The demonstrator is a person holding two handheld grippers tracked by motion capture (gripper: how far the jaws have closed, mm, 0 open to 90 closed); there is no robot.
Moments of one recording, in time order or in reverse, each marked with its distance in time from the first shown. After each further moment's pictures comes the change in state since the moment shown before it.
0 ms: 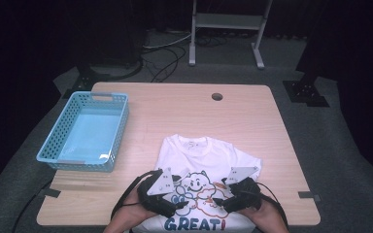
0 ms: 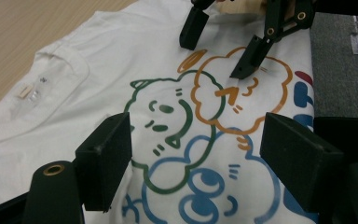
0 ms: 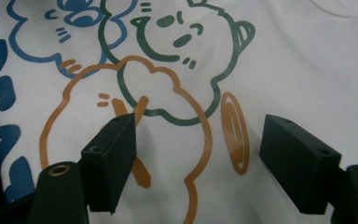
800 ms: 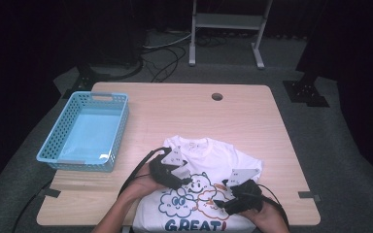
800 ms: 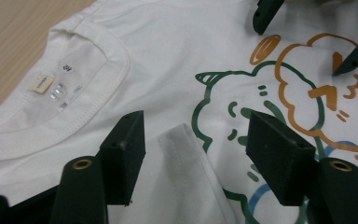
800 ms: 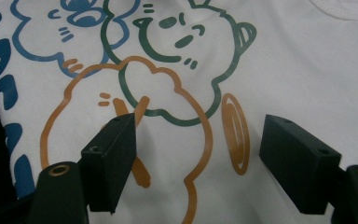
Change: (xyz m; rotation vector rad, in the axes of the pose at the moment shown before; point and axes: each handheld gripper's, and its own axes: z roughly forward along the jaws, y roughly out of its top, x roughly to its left) left arm 0.067 -0.002 0.048 0.079 -0.068 -0.049; right arm 0.003 -0.004 -0.003 -0.004 0.010 -0.004
